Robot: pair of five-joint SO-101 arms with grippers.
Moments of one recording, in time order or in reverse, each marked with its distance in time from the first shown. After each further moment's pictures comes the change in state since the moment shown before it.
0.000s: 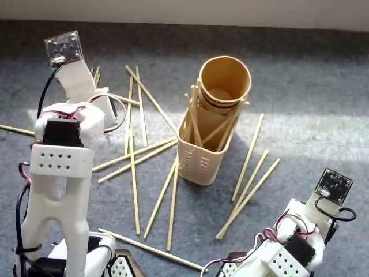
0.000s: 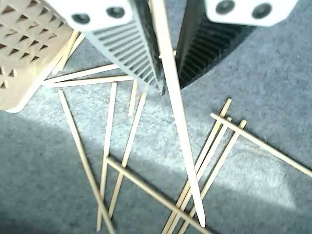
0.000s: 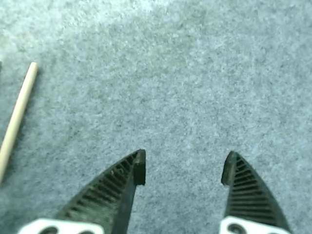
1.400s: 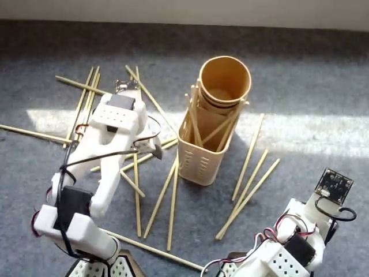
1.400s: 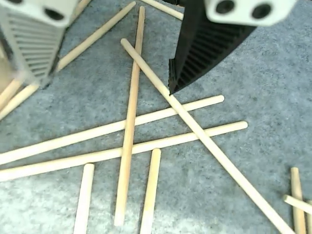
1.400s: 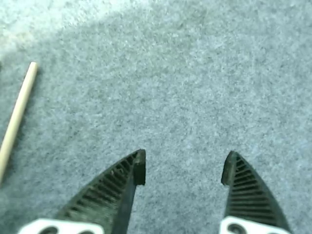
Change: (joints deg) left arm 10.4 34.5 -4.7 5.6 2.8; right arm 0.0 0.0 0.0 0.0 0.0
